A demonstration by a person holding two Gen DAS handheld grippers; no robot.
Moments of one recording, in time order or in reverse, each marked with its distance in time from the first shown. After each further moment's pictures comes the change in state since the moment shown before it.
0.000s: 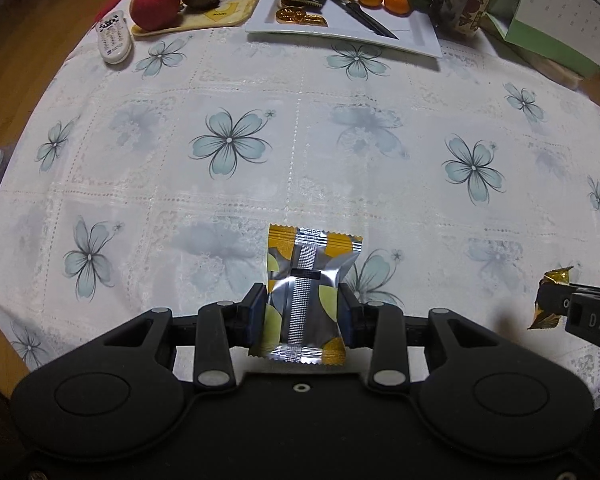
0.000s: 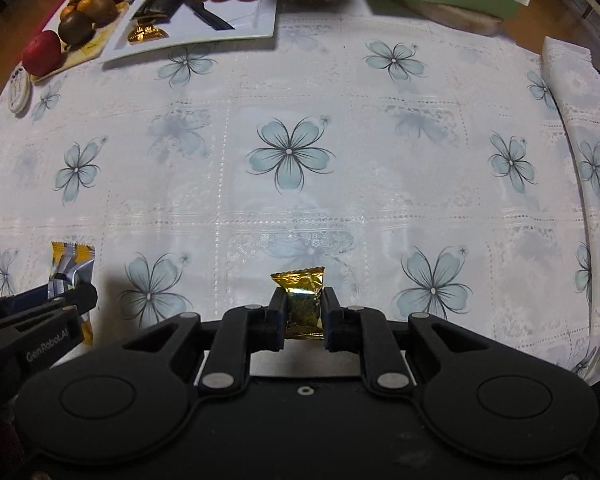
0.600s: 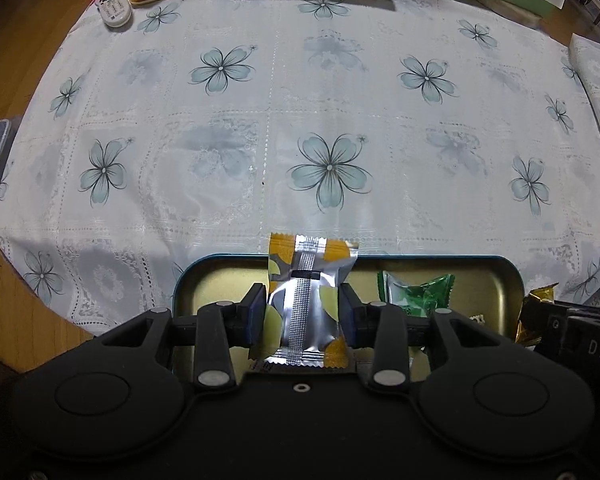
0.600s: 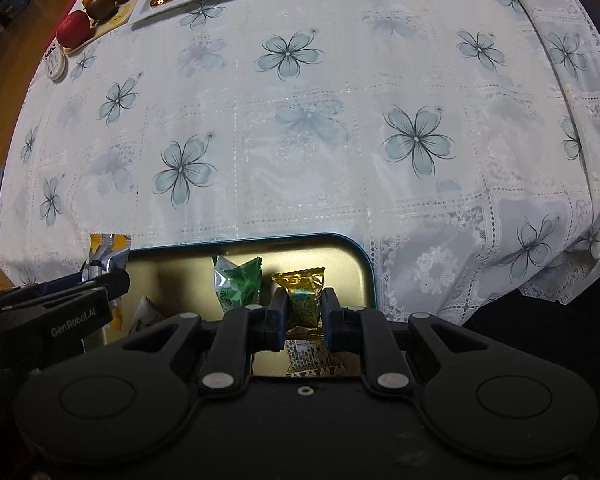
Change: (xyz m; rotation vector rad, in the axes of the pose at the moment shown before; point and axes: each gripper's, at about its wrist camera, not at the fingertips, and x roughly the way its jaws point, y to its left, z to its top) left arm -0.042 -0.014 -0.072 0.070 0.087 -0.017; right arm -0.046 -0.022 -0.097 0.072 0.116 0.104
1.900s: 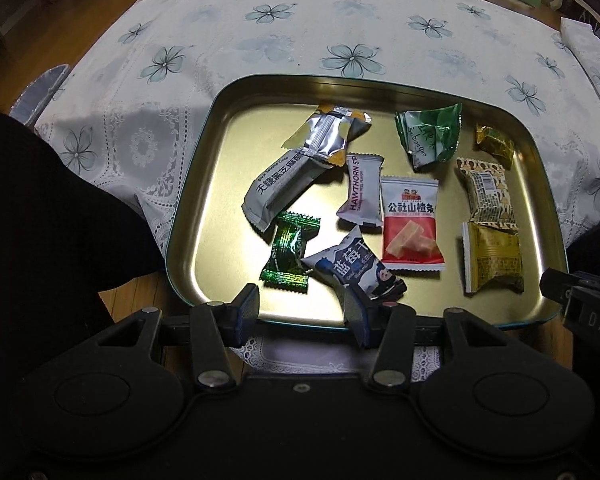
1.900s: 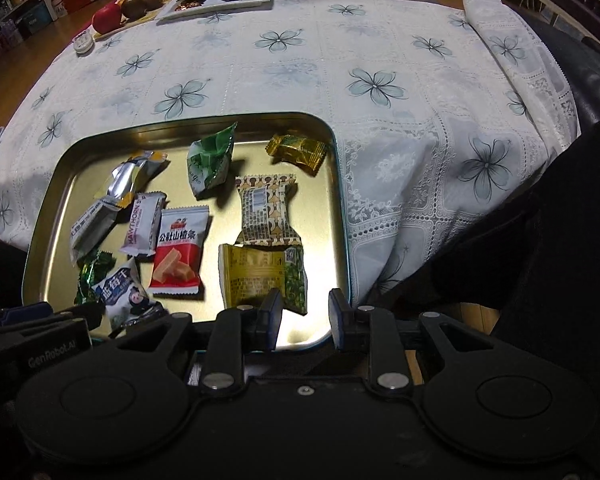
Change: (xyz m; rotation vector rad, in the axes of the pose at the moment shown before) left arm 0.001 -0.002 -0.183 -0.059 -0.177 0.080; right arm 0.013 -0.018 -0.187 -0.089 -0.297 -0.064
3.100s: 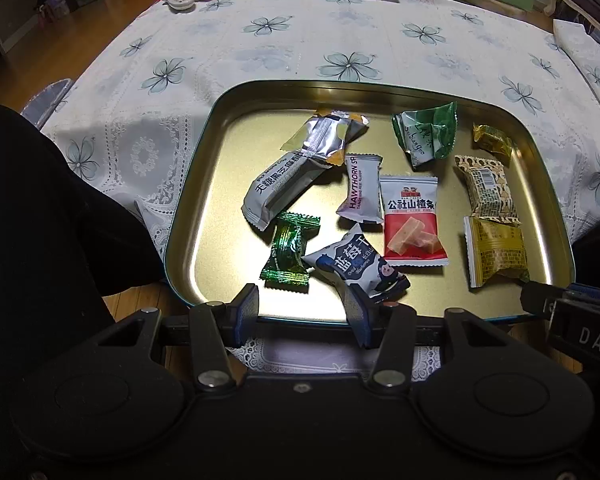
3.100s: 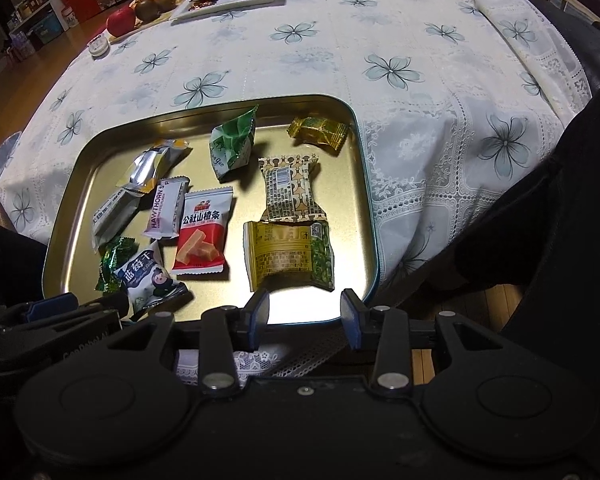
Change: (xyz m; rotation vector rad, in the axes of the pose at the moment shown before) left arm -0.001 -0.001 -0.009 0.024 -0.059 0.007; right arm 0.002 0.003 -0.013 0.038 0.007 0.058
